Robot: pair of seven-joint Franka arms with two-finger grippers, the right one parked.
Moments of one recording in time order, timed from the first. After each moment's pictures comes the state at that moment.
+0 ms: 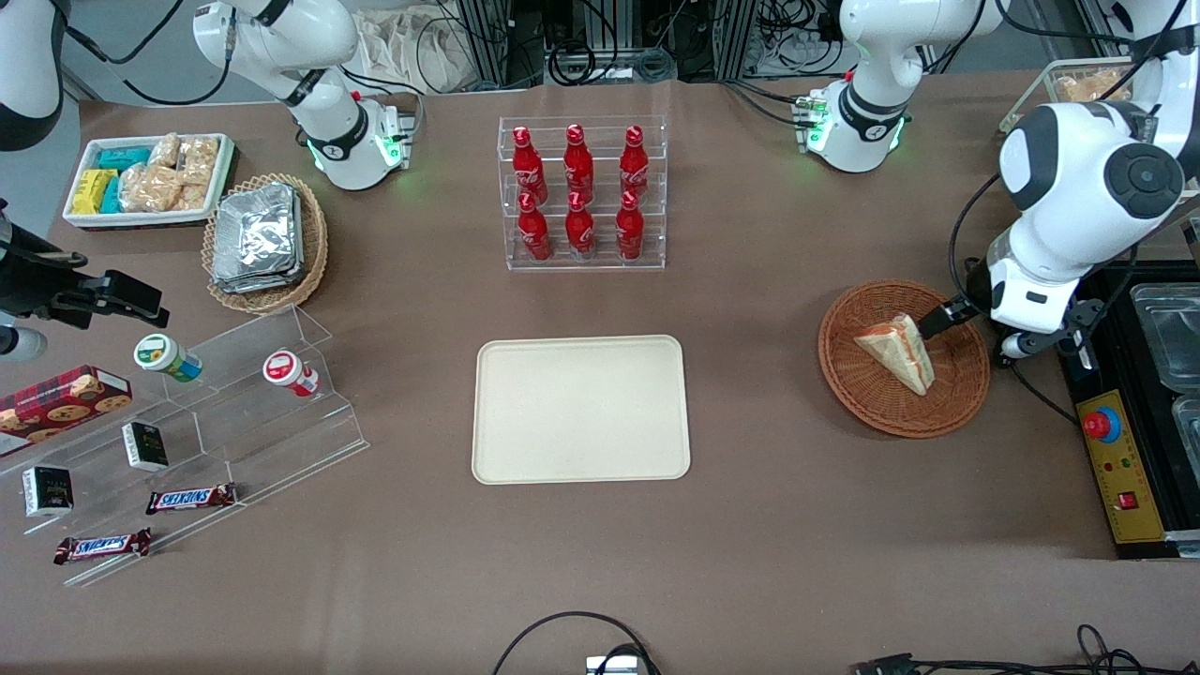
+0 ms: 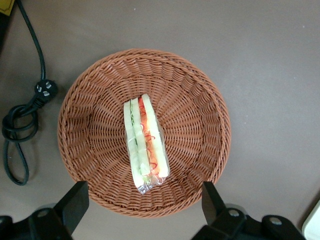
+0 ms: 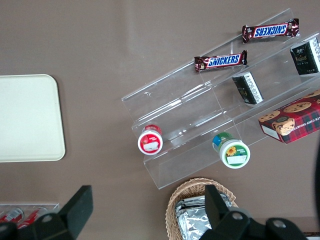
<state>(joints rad) 0.04 -0.08 -0.07 -2.26 -0.01 2.17 -0.50</state>
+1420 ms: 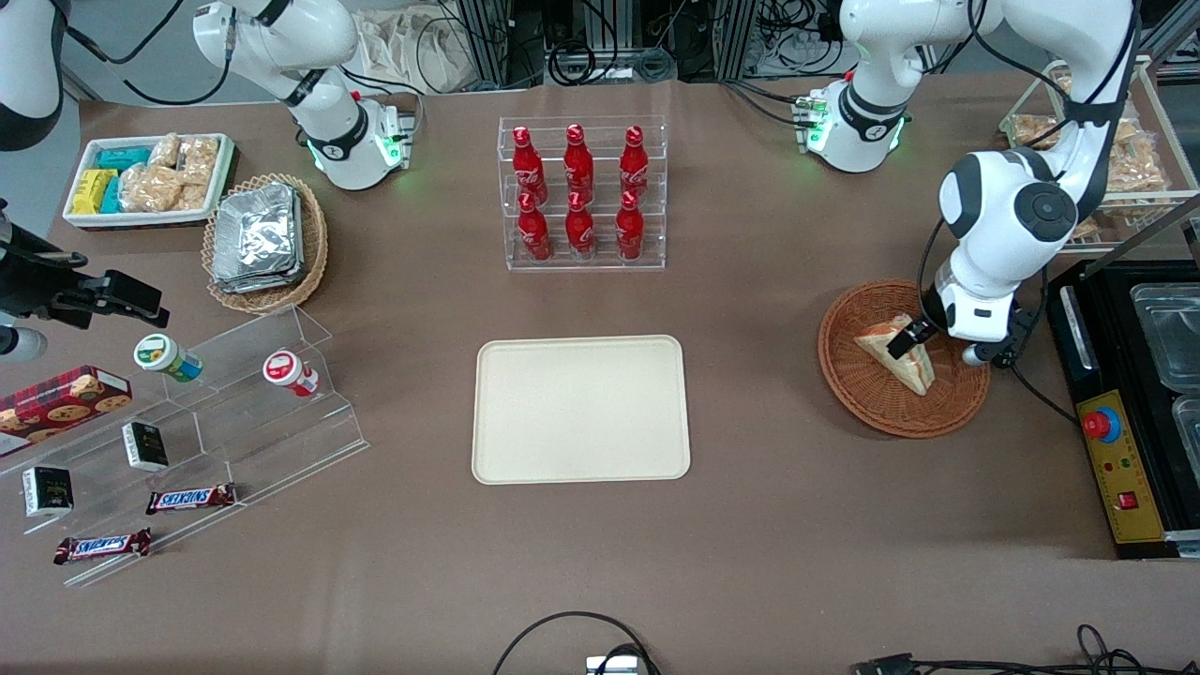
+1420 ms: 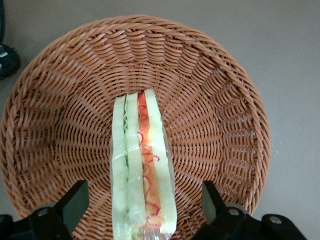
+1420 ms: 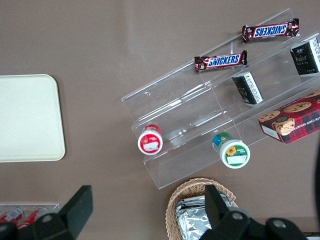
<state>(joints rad) 0.04 0.05 -0.07 -2.49 -0.01 2.61 -0.64</state>
